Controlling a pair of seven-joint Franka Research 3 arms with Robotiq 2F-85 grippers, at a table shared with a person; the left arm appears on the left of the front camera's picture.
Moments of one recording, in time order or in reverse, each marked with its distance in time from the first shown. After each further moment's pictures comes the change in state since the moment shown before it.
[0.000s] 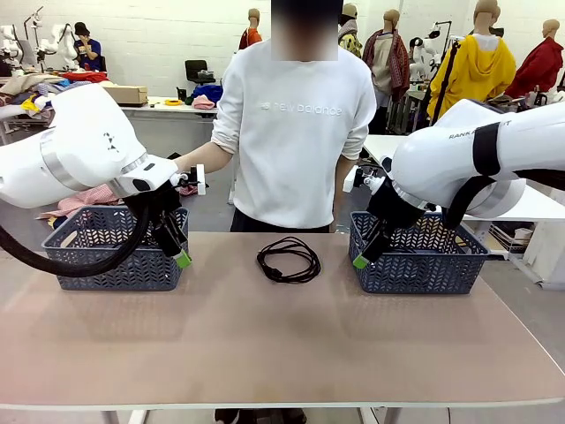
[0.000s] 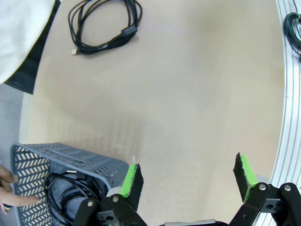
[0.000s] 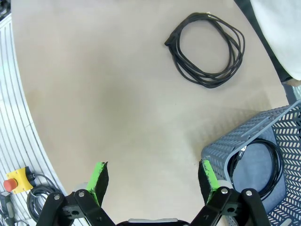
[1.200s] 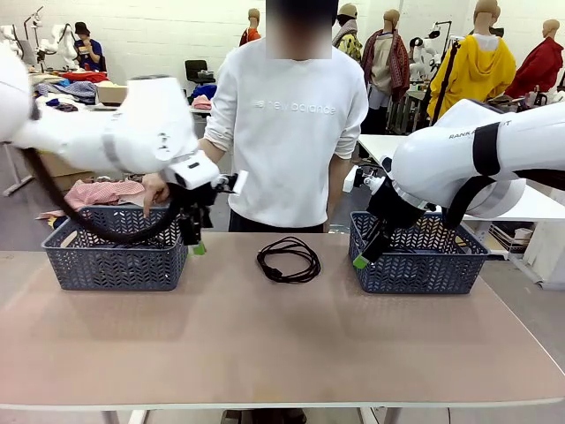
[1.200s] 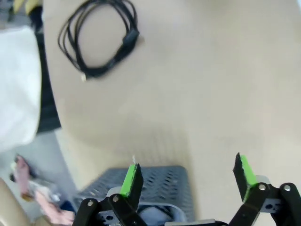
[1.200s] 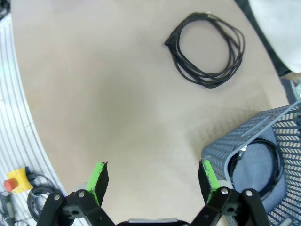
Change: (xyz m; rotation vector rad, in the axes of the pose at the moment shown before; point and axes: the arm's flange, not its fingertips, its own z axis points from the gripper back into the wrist) left arm 0.086 0.033 -0.030 0.051 0.250 -0.413; right arm 0.000 0.000 0.000 0.000 0.000 0.000
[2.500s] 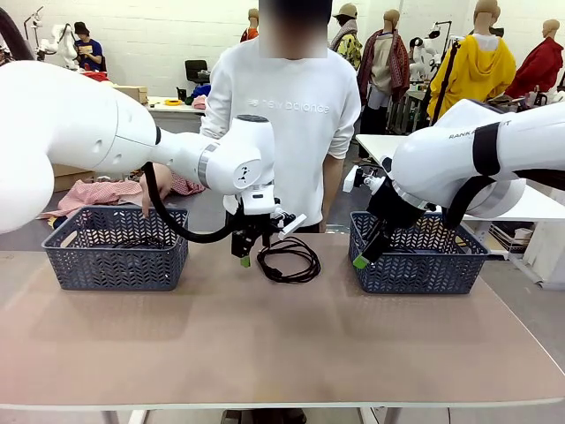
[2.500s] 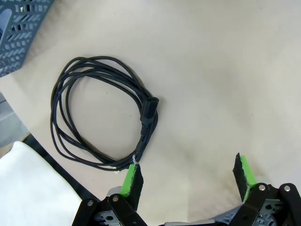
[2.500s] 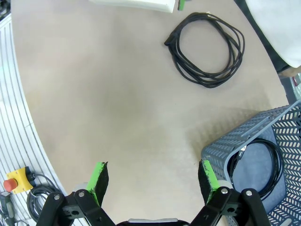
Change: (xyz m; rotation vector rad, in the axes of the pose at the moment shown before) left arm 0.099 0.072 -0.106 -0.091 0.092 -0.502; right arm 0.000 0.000 0.000 0.000 0.000 0.000
